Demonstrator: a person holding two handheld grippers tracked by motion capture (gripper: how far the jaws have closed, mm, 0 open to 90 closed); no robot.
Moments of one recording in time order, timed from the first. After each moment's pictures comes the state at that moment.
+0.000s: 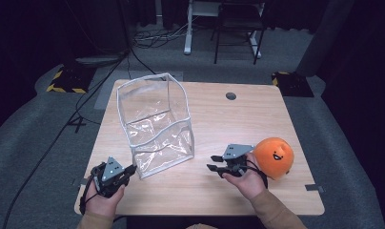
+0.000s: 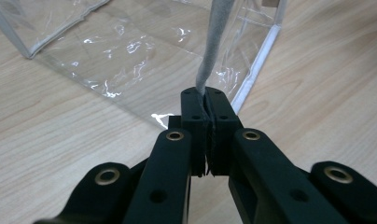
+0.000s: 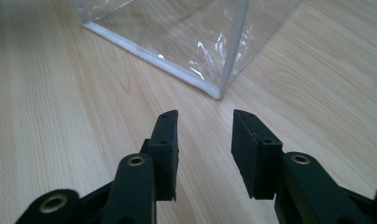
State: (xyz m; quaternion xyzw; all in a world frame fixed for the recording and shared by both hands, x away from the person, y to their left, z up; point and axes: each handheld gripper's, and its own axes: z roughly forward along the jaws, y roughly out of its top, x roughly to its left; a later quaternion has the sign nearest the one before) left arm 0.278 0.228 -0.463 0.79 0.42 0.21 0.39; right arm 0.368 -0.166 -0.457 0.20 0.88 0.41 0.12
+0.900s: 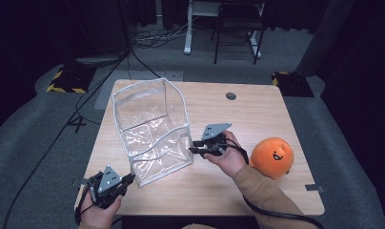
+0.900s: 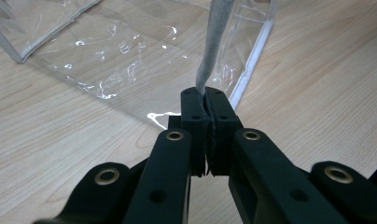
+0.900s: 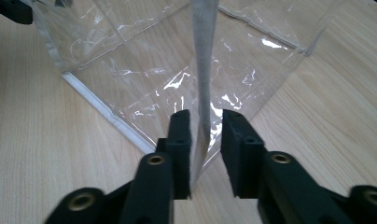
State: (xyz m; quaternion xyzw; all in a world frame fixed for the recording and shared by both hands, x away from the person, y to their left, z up) left arm 0.254 0.230 -0.462 0.80 0.41 0.21 0.39; right arm 0.415 -0.105 -0.427 0.14 0.90 0.41 0.10
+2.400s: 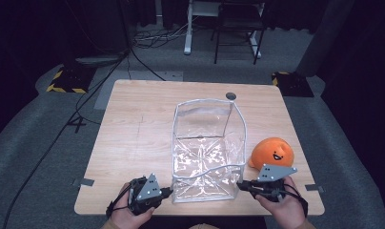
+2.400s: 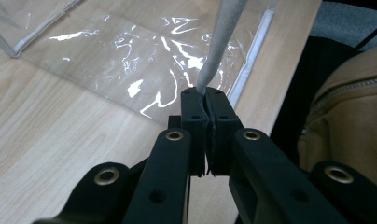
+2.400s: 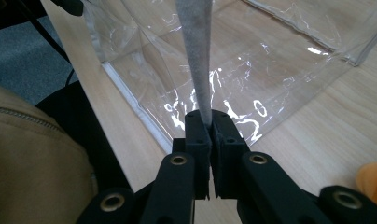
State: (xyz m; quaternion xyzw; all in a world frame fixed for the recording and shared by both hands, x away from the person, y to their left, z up) left arm 0.250 0.142 -0.453 0.88 0.24 0.11 0.40; right arm 0.284 -0.240 -0.422 0.25 0.88 0.40 0.10
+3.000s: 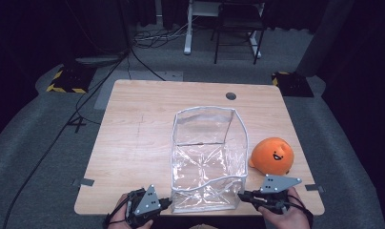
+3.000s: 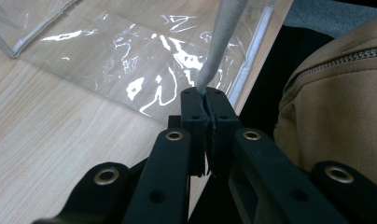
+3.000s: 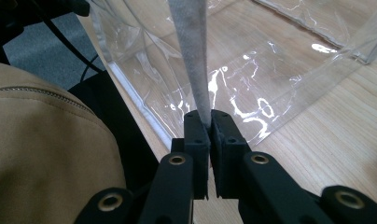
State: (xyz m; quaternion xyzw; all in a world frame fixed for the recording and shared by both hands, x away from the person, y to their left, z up) left arm 0.224 0.144 -0.453 0.88 0.24 0.11 0.39; right arm 0.259 -0.241 -0.422 0.25 0.88 0.40 0.08
